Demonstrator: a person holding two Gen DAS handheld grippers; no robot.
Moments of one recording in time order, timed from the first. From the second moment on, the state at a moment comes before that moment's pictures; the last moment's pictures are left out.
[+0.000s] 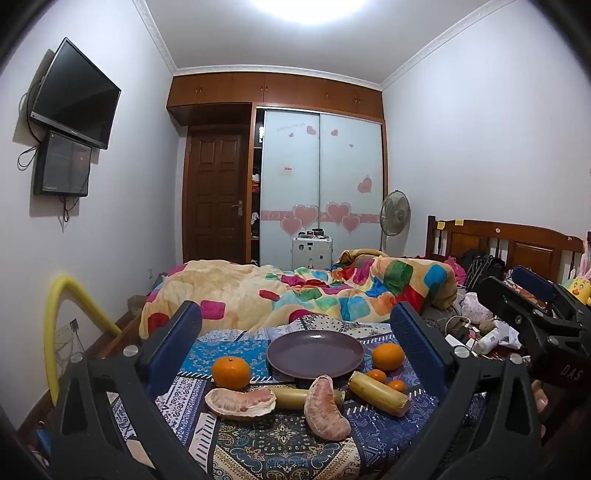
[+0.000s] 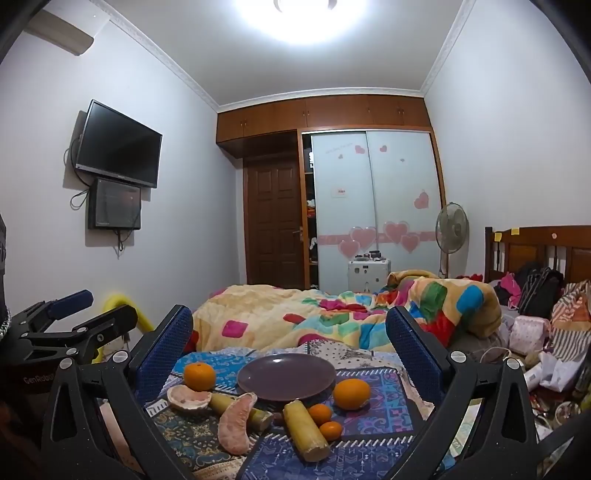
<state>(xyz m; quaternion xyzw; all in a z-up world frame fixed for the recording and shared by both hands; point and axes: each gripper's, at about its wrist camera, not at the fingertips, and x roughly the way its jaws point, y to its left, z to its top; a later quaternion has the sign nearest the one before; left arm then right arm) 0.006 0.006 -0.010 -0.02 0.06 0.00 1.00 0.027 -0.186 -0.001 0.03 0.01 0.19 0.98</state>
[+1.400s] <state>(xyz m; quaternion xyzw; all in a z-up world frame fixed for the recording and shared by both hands) 0.008 0.005 -0.008 -0.01 0.05 0.00 1.00 0.027 -0.183 0.001 0.02 0.01 0.19 0.98</state>
